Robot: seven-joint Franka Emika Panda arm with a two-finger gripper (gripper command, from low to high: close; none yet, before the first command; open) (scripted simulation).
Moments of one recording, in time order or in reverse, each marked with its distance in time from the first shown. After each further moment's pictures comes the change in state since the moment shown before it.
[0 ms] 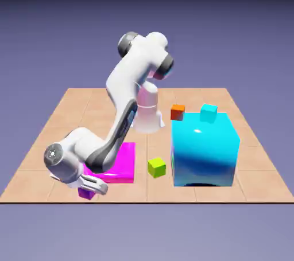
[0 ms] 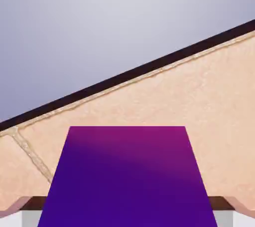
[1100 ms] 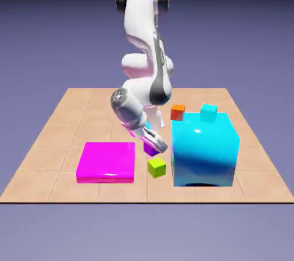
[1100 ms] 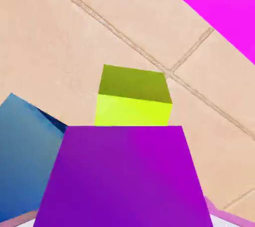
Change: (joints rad) arm -0.492 -0.743 0.968 -0.877 -0.056 0.476 0.809
